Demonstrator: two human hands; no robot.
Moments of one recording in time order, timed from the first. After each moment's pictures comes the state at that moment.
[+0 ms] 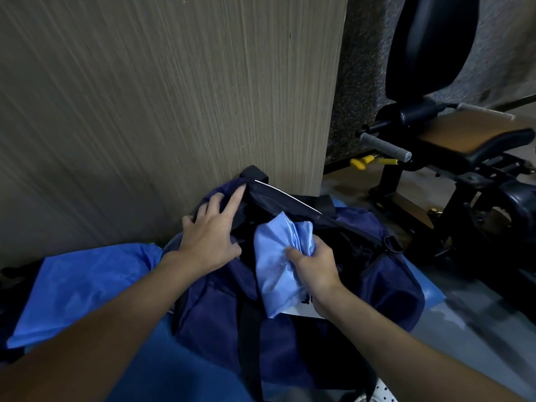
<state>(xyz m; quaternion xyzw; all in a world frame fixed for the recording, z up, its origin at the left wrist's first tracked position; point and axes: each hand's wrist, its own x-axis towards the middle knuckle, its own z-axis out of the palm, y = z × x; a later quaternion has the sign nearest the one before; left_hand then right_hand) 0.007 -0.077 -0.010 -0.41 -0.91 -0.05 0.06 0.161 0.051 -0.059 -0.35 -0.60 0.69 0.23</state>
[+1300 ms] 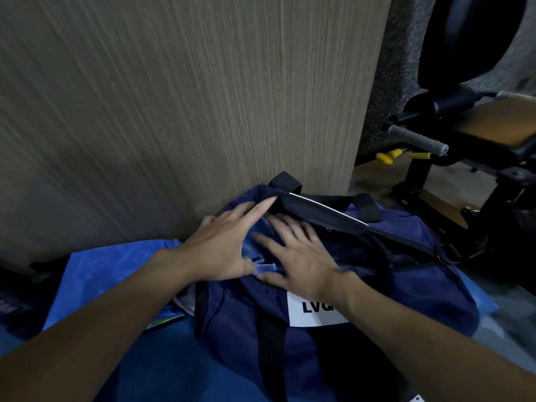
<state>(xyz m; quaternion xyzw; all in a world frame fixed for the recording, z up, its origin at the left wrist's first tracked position) -0.002 -0.111 0.009 -0.54 -0.84 -0.05 -0.03 0.098 0.045 -0.085 0.00 -0.99 0.05 0.16</state>
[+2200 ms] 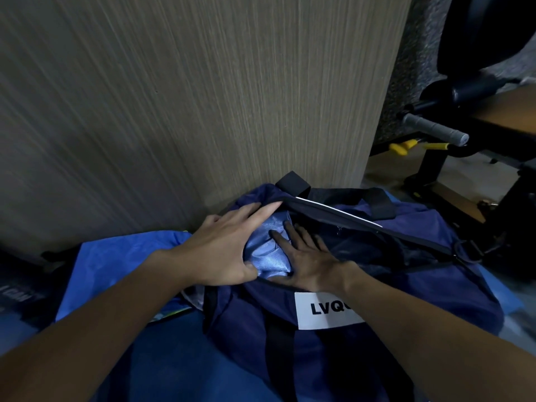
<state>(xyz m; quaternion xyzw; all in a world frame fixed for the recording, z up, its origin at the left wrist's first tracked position) -0.003 -0.132 0.005 -0.55 -0.83 -0.03 -0.06 0.075 0.048 -0.123 -0.07 -0.98 0.17 -0.07</state>
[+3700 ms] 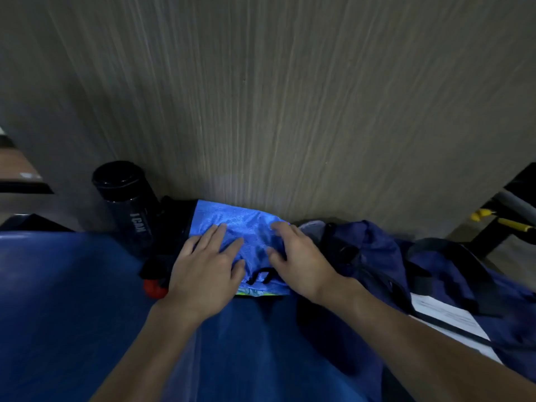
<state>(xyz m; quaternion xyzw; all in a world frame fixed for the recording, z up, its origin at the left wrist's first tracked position) -0.043 -0.333 -0.084 -0.27 -0.95 -0.06 0.12 0.001 -0.143 -0.052 0.01 -0.95 0.29 0.08</state>
